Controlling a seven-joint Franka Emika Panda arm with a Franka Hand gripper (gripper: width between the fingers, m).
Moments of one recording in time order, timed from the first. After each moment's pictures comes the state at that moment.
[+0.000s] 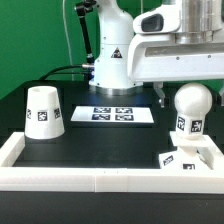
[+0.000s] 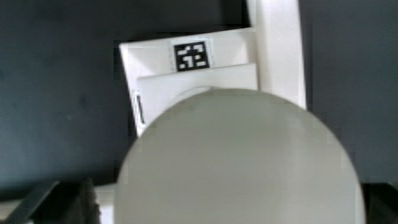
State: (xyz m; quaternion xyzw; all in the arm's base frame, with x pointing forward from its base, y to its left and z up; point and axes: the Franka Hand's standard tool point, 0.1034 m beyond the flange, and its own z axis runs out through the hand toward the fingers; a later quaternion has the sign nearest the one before) arm 0.603 0.101 0.119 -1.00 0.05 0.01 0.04
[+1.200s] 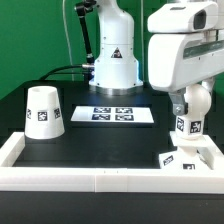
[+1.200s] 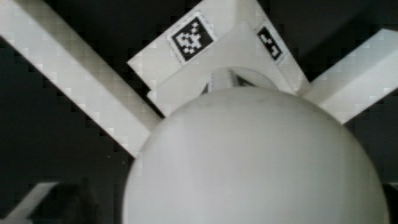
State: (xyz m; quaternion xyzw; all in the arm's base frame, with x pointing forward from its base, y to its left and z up) arm 0.611 0.099 0.117 -0.88 -0.47 -0.03 0.01
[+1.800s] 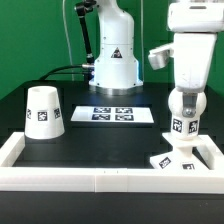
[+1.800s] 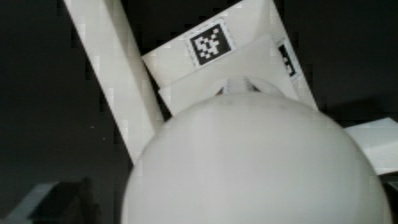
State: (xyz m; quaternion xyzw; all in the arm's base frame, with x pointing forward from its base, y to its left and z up) arm 0.612 0.094 0.115 -0.78 -0.63 -0.02 -0.02
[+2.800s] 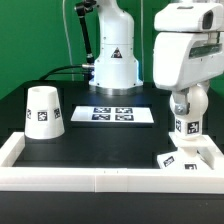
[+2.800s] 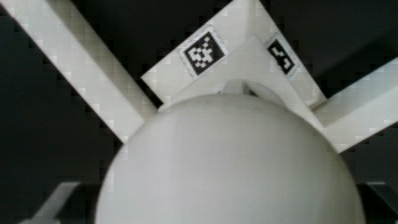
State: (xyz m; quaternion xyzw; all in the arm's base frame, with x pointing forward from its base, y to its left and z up) arm 0.611 0.098 0.115 -0.91 -0.42 -0.03 -0.02
